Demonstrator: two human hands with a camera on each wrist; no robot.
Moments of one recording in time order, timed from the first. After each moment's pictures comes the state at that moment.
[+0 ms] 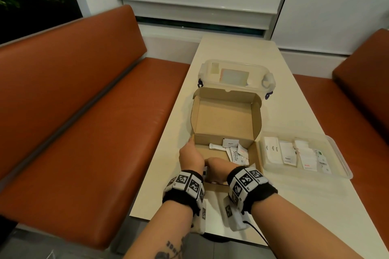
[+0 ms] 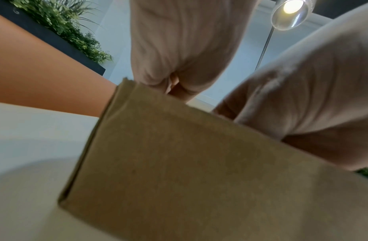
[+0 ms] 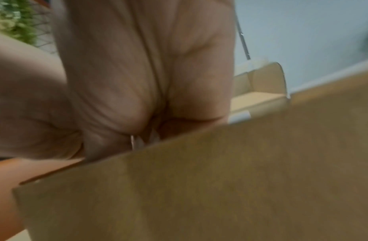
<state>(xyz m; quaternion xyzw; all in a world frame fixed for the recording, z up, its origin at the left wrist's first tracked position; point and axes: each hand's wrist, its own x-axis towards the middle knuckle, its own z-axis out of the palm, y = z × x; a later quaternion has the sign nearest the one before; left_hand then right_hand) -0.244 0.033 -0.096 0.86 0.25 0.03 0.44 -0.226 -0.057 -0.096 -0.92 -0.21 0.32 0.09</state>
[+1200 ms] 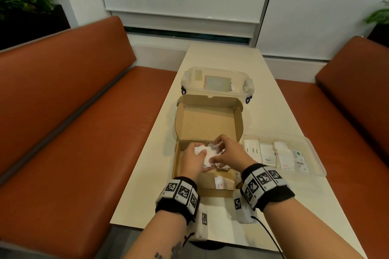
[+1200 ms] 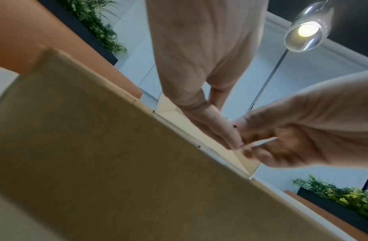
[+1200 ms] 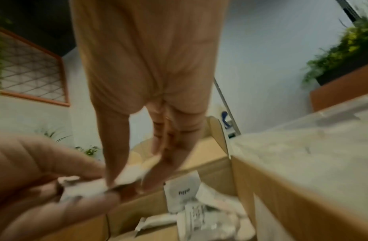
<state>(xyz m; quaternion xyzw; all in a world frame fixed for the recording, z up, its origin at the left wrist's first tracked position) -0.237 -0.016 -0.094 0.63 0.23 -0.03 0.74 -0.210 -0.138 -0.061 -0.91 -0.09 0.15 0.38</state>
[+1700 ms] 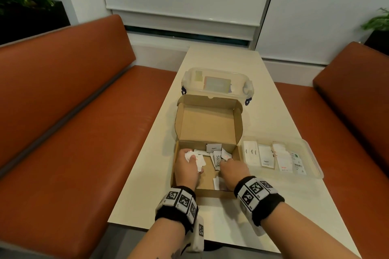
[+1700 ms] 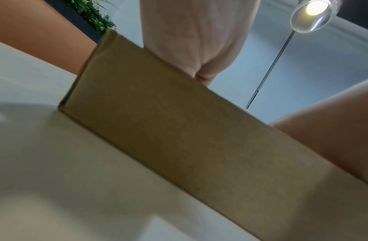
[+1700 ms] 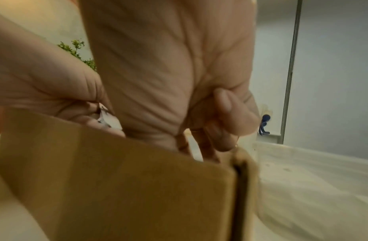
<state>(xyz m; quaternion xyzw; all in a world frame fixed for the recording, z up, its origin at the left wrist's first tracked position) -0.249 -0.013 -0.123 0.67 0.27 0.09 0.68 -0.232 -0.139 -0.089 -0.96 -0.16 0.17 -0.12</state>
